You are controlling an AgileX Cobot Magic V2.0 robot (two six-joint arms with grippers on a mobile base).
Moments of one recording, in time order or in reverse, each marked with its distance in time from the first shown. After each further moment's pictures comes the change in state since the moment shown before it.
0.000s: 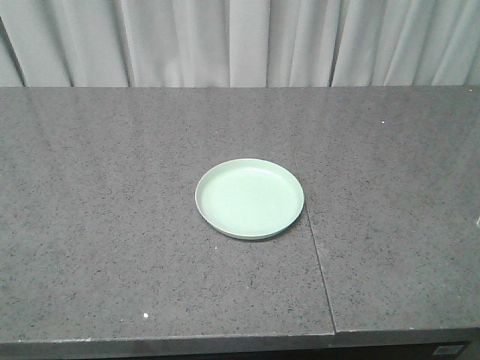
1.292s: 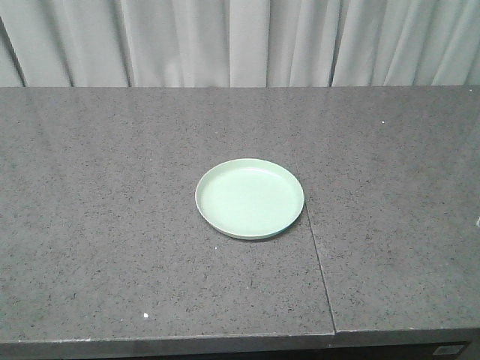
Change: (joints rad) left arm 0.000 0.000 0.000 0.000 0.000 0.000; right arm -0.001 0.007 -0.098 0.000 -0.256 0.002
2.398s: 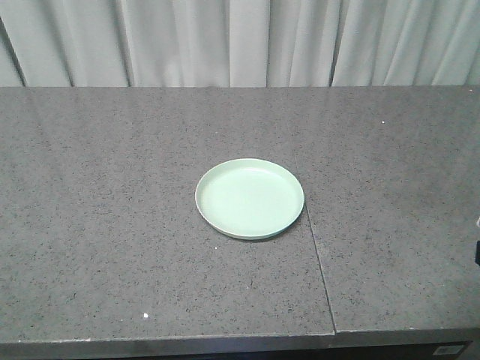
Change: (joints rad) left arm 0.000 0.000 0.000 0.000 0.000 0.000; right arm 0.000 0.732 -0.553 0.064 0.684 0.001
